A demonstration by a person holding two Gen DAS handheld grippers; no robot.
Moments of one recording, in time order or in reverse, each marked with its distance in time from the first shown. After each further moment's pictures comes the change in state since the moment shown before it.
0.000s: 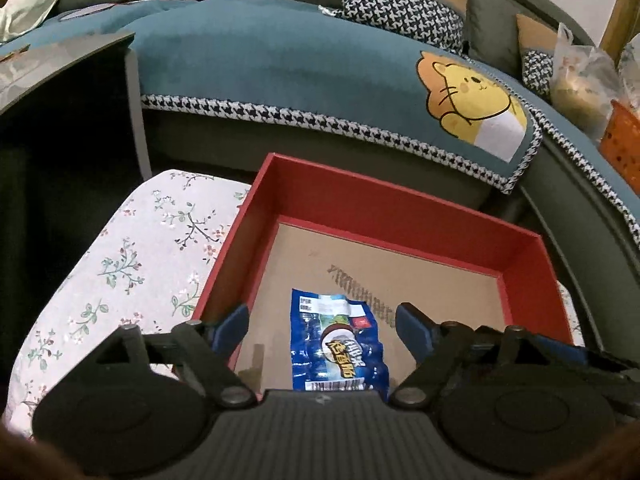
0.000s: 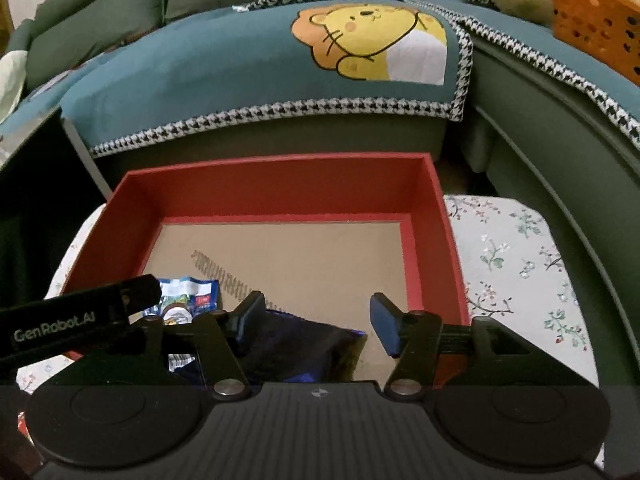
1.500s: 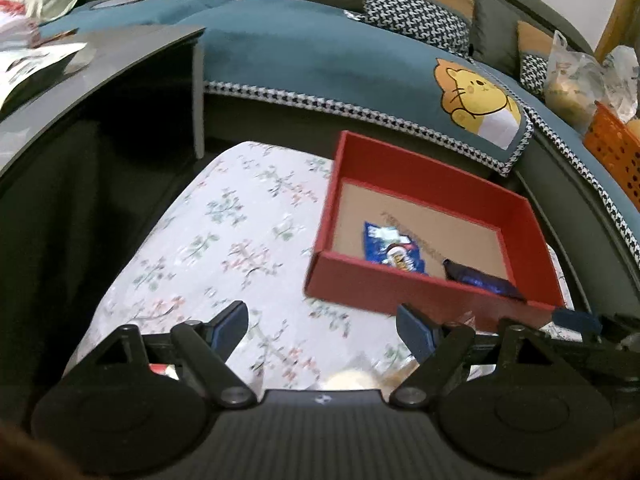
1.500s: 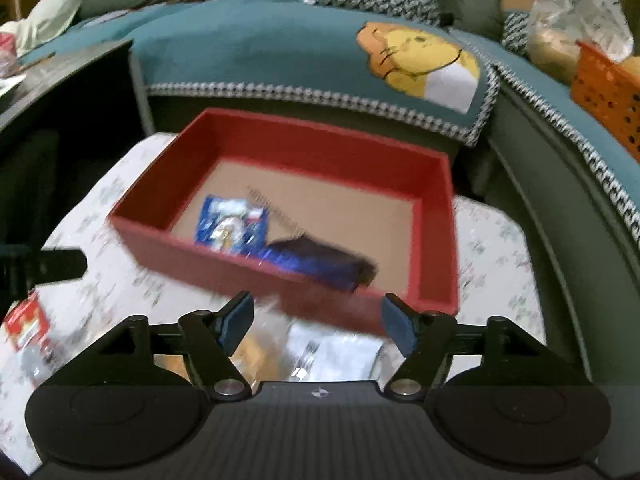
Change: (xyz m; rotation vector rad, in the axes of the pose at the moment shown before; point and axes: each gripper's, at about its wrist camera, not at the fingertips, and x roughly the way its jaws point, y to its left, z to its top) left arm -0.104 0.072 -0.050 -0.020 0.031 0.002; right arm -0.064 0.038 -0.048 -0.241 0.034 -0.024
